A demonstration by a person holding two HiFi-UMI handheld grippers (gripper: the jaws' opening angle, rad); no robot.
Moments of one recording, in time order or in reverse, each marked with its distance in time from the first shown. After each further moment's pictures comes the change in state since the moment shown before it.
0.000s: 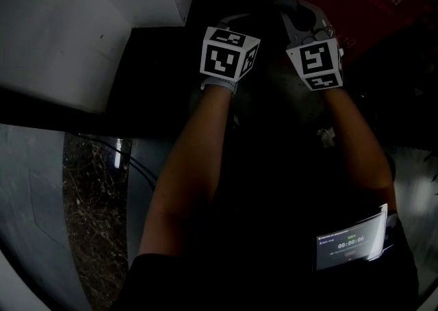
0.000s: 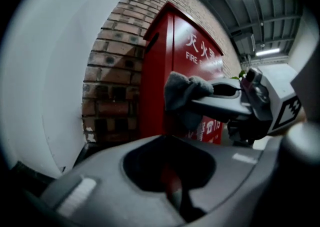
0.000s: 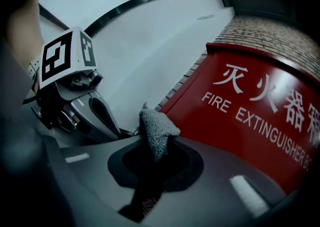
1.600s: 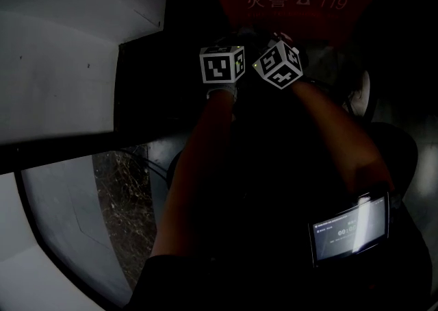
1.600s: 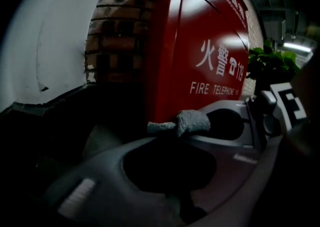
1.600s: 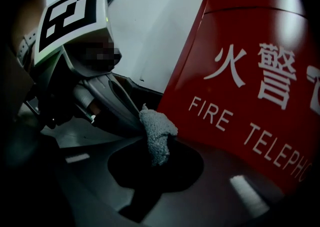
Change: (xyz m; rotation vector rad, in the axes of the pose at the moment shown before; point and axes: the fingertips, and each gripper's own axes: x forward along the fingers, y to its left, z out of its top) left arm 0.048 -0.003 -0.165 -0.129 0.354 0.110; right arm 0.017 0.151 -0.160 0.259 0.211 0.284
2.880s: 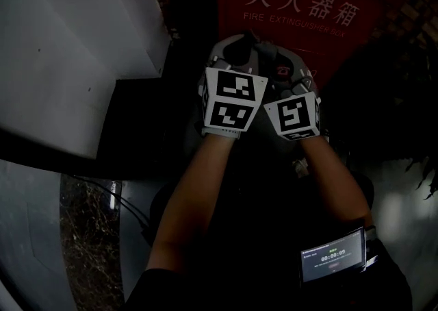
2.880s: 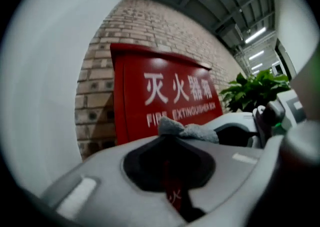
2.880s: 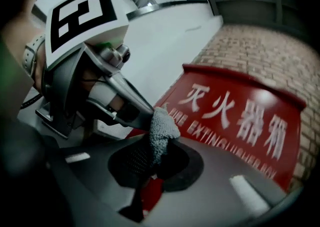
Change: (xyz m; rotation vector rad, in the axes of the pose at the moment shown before) left arm -0.153 -0.092 0.237 0.333 -0.561 0.049; right arm -0.159 -0.105 0.193 -0.241 -0.294 -0.366
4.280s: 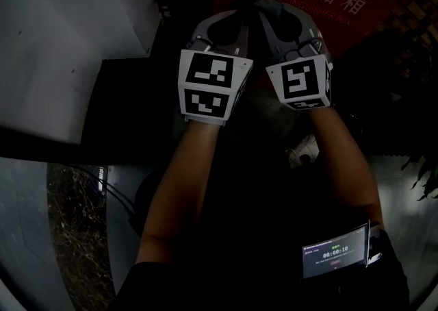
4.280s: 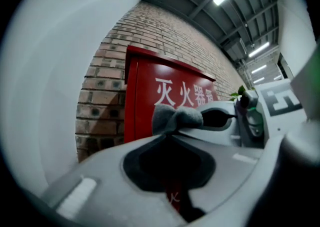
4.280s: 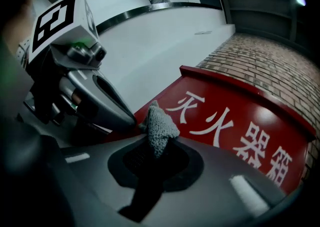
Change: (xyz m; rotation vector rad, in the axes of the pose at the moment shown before) left arm -0.006 0.015 0.003 -0.101 -0.089 -0.009; right arm 0.024 -0.037 0.017 -0.146 0.005 -0.008
